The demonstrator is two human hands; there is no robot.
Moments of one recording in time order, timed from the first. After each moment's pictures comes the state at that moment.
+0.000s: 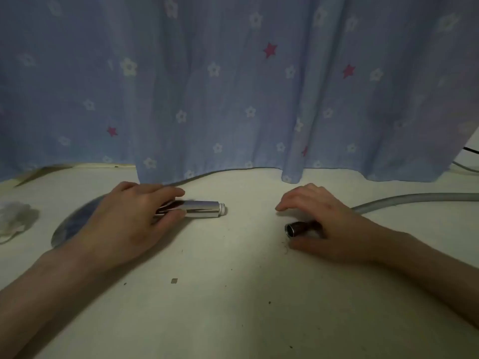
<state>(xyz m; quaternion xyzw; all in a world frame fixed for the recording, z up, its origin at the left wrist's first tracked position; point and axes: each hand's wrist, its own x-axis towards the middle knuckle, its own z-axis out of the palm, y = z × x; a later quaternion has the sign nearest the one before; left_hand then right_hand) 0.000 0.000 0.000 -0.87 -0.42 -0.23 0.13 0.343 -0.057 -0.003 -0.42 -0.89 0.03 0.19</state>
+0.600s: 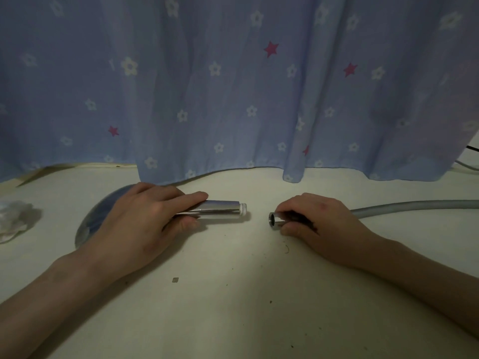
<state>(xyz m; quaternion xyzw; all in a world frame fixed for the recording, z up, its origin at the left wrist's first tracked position) 0.010 -0.006 -0.004 -0.90 -0.33 -0.26 0.14 0.323 -0.060 -0.008 -0.49 -0.84 -0.01 0.26</state>
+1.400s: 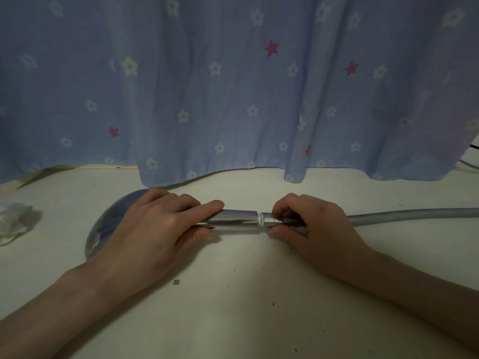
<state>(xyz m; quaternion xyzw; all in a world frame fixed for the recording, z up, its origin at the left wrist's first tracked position) 0.023 -0.019 -0.007 -0.91 -0.31 -0.25 0.14 0.300 -0.067 -0.013 -0.53 -0.78 -0.01 0.33</state>
